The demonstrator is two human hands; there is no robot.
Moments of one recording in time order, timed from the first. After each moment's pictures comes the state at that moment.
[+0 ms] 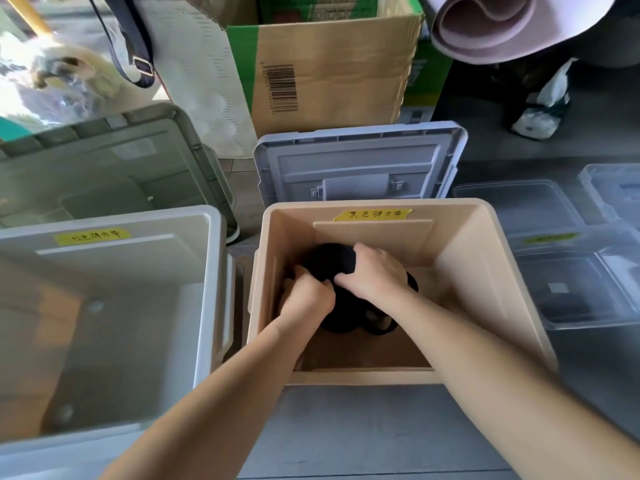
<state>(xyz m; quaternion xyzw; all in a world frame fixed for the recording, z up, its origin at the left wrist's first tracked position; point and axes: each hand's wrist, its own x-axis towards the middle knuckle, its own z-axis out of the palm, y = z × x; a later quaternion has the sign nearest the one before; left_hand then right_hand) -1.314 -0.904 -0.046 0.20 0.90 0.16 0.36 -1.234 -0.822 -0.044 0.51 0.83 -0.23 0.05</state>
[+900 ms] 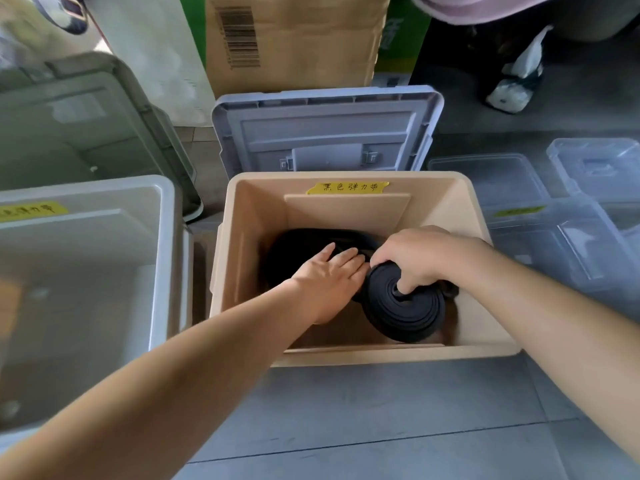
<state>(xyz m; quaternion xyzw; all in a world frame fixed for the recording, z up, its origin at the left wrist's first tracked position) -1.280 -0.890 -0.048 0.78 0.58 -0.22 0.10 -1.162 -0.785 0.014 0.22 0.91 -0.08 0.35</state>
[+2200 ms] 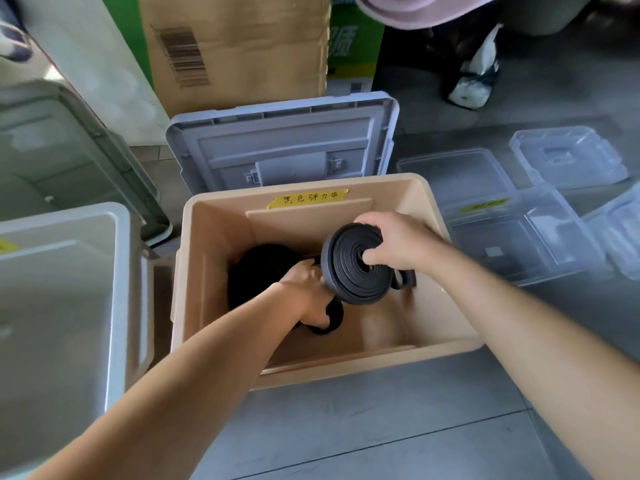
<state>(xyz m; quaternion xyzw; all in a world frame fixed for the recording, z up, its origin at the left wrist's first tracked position) -1.272 -0.858 -0.070 0.79 0.55 -0.24 0.14 -1.134 -0.764 0.000 0.44 0.84 -0.31 0.06</state>
